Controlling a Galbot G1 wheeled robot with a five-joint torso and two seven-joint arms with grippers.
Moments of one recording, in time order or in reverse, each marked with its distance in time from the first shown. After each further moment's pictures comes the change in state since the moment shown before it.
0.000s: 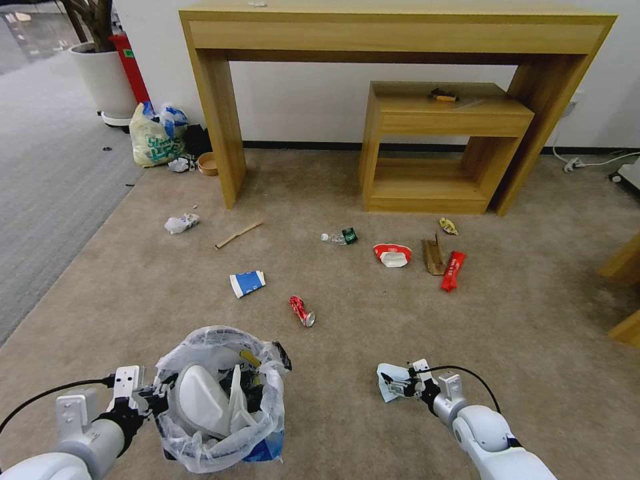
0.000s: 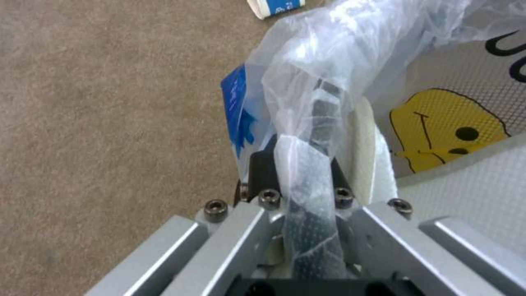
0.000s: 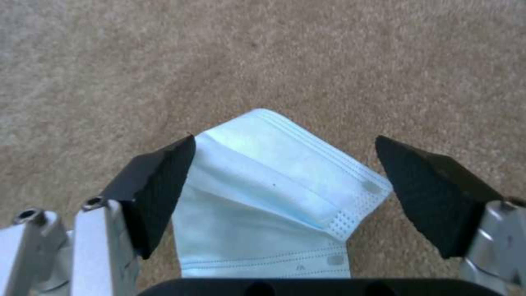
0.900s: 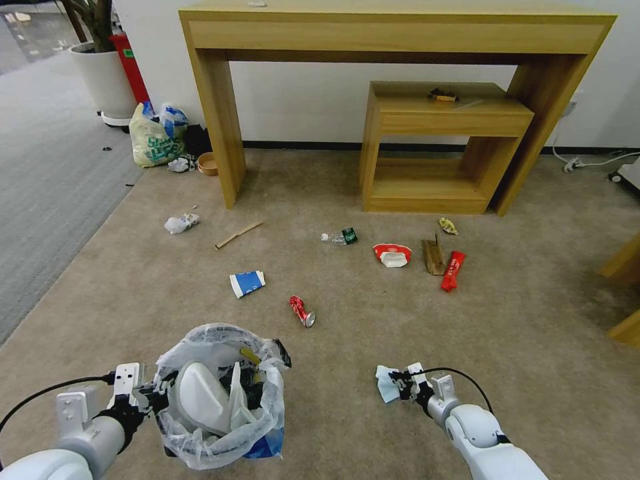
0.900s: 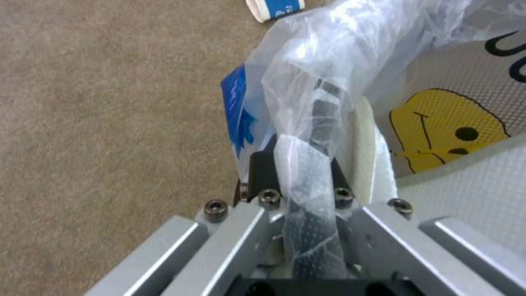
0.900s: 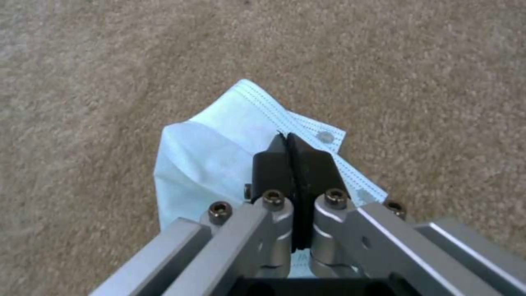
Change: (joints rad) left arm -0.010 0.010 0.004 0.001 -0.014 0.000 -0.014; right arm 0.046 0.039 -0.006 -0.104 -0.031 -0.003 -0.006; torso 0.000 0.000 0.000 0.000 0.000
